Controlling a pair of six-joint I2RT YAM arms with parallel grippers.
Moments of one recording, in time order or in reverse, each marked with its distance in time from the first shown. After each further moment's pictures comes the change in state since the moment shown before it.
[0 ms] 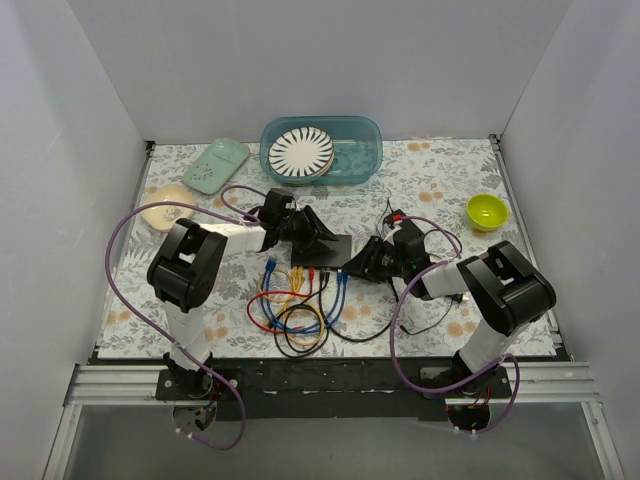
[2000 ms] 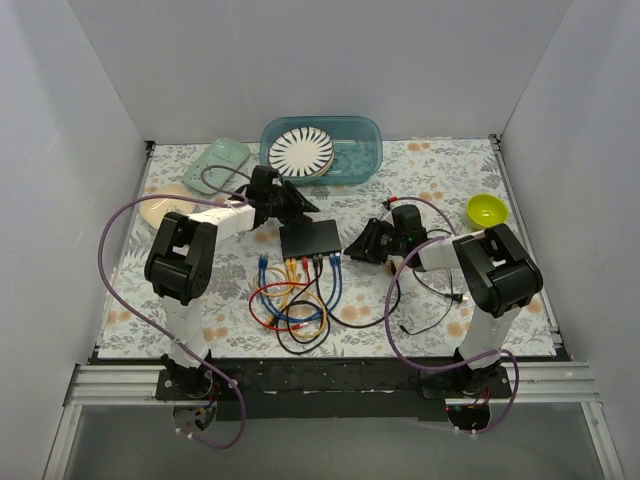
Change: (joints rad) left arm 0.114 0.011 0.199 -0.090 -0.142 0.010; right arm -0.092 0.117 0.241 -0.243 -0.079 -0.125
